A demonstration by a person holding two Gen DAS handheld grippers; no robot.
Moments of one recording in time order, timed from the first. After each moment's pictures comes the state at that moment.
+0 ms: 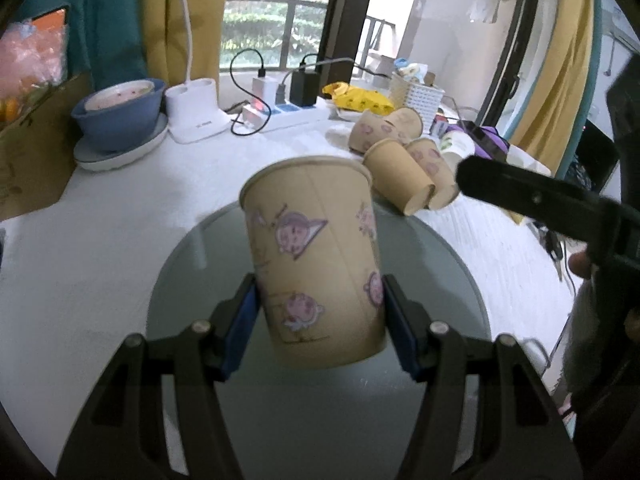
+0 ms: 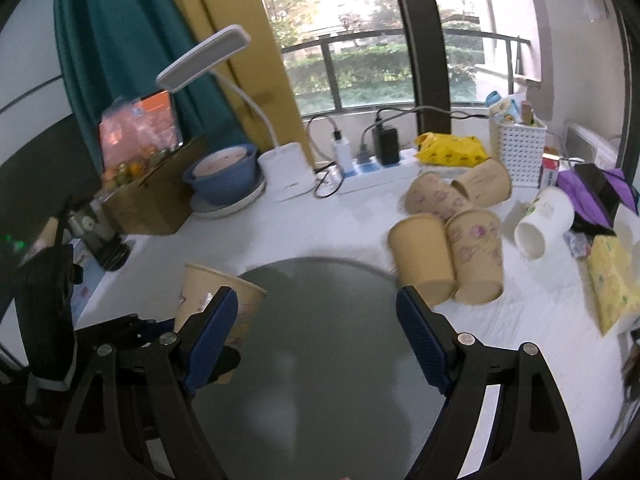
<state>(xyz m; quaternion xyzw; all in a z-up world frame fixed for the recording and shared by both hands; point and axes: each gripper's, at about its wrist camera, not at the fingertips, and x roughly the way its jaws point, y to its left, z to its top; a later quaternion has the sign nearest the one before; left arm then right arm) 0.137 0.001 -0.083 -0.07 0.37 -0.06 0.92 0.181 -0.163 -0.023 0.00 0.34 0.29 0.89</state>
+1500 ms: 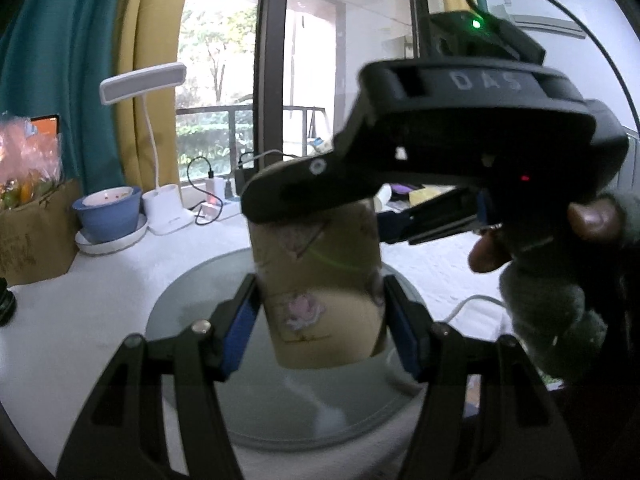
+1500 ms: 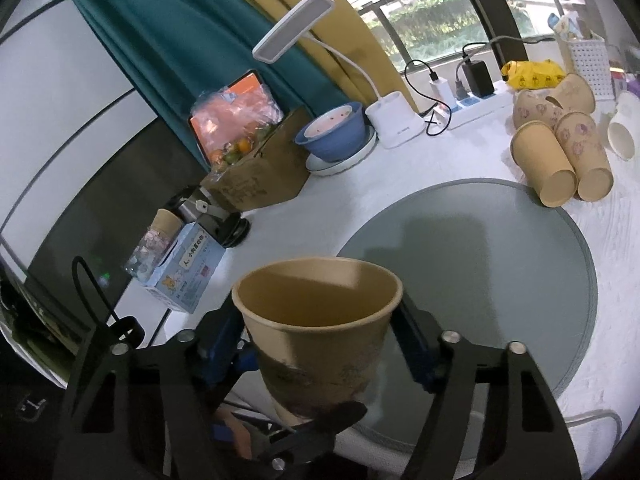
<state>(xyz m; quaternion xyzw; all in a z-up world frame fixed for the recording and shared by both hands) 0.020 -0.027 -0.080 0.01 0.18 -0.15 0.97 0.120 -0.142 -0.034 0.12 0.40 0.43 0.80</state>
